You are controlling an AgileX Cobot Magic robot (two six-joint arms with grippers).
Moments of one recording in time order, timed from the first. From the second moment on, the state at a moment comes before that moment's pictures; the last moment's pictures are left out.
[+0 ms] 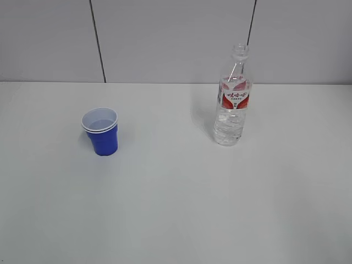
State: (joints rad) left arm -0.25 0.01 -0.53 -0.01 1.11 -0.03; right arm 0.26 -0.02 -0.51 -0.17 1.18 -0.08
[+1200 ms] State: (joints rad) left arm -0.25 0.01 -0.53 -0.02 1.11 -0.03; right arm 0.26 -0.02 -0.50 -0.17 1.15 -0.07
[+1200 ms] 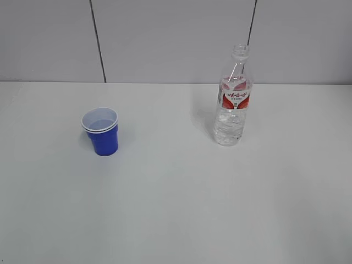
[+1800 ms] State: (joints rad) left arm -0.25 0.01 -0.53 -0.03 1.11 -0.03; right arm 0.26 -0.02 -0.50 -0.17 1.15 -0.06
